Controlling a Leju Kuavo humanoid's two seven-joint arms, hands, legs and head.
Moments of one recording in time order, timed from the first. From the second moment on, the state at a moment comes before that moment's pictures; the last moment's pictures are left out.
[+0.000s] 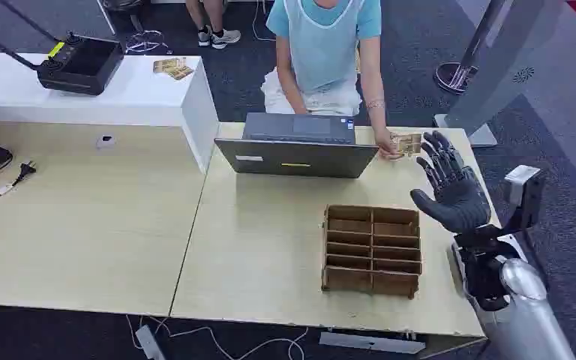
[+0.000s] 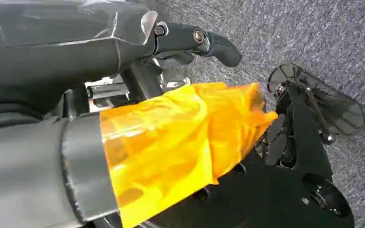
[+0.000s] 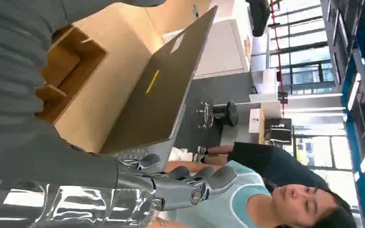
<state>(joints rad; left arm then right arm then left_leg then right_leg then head) -0.06 -0.27 1.45 -0.27 -0.82 0.07 -0.04 -0.28 -0.31 0.20 -1.57 -0.36 0.23 -0.21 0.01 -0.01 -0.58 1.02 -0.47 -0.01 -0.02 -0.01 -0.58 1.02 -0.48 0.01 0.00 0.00</state>
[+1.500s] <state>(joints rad) -0.07 -0.26 1.44 -0.28 -0.91 0.05 -0.01 -0.66 -0.36 0.34 -1.52 0.80 -0.19 0.09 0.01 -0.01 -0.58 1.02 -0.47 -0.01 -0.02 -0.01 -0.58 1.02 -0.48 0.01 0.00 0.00</state>
